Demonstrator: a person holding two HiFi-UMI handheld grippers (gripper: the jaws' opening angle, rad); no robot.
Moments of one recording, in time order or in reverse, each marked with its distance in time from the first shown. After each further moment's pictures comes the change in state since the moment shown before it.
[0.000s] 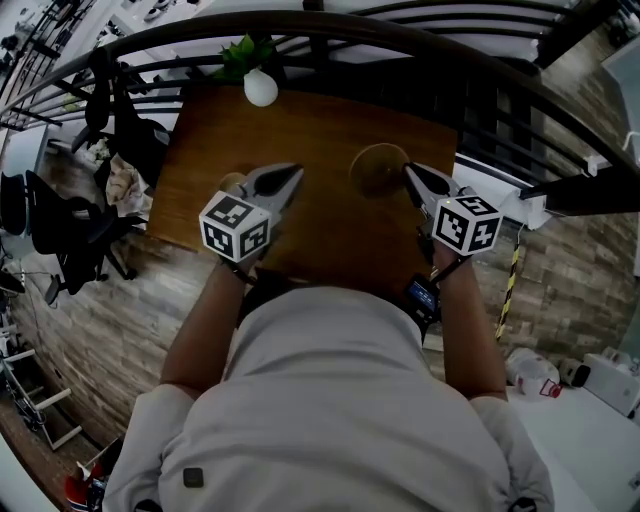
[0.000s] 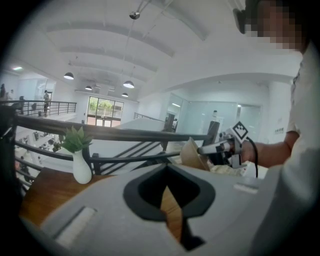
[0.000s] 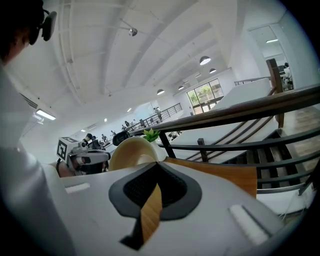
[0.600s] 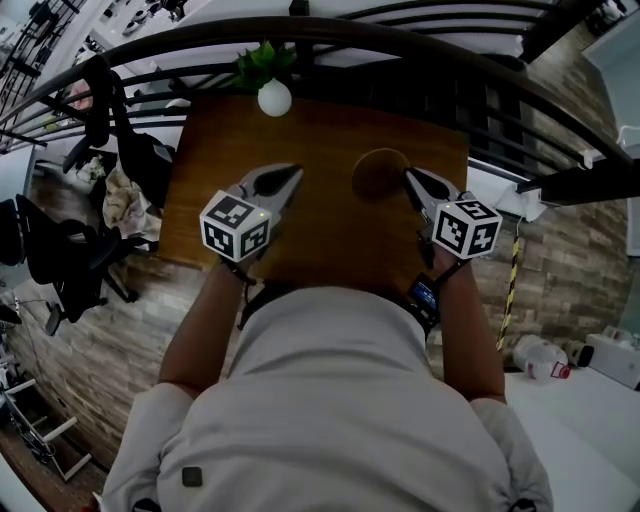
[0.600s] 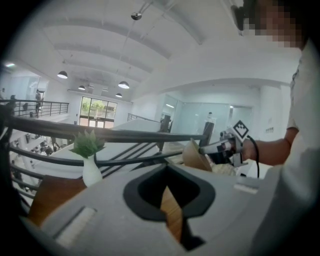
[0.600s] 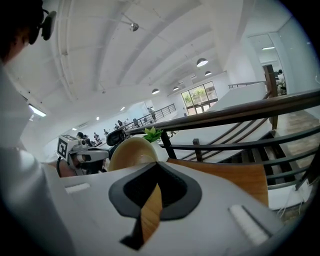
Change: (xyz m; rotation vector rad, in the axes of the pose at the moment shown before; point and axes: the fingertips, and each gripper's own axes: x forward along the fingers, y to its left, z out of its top) left arm -0.067 0.104 -0.008 0.031 -0.011 -0.086; right arm 0.083 0.080 -0.004 -0.001 -0.004 -0.097
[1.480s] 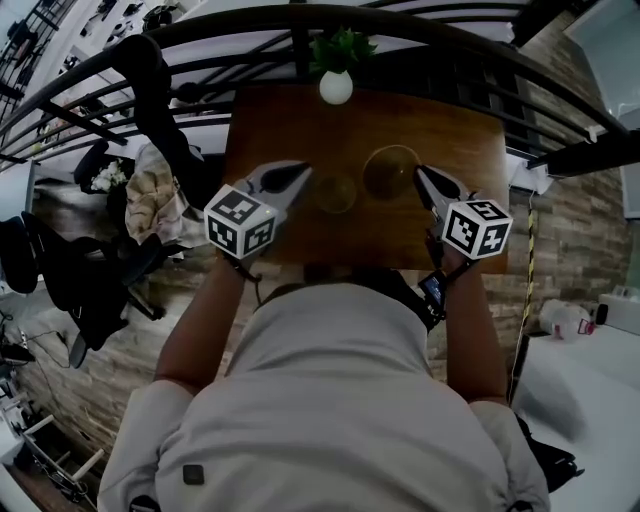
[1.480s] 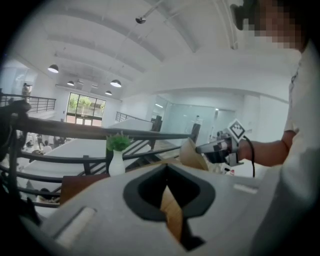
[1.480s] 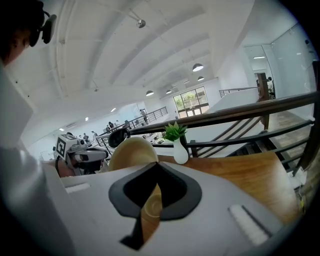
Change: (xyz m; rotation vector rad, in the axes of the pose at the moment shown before) left arm -0.219 0.148 -0.043 0.028 0.016 -0.162; right arm 0.127 0.232 -0.034 0.029 -0.046 -0.133
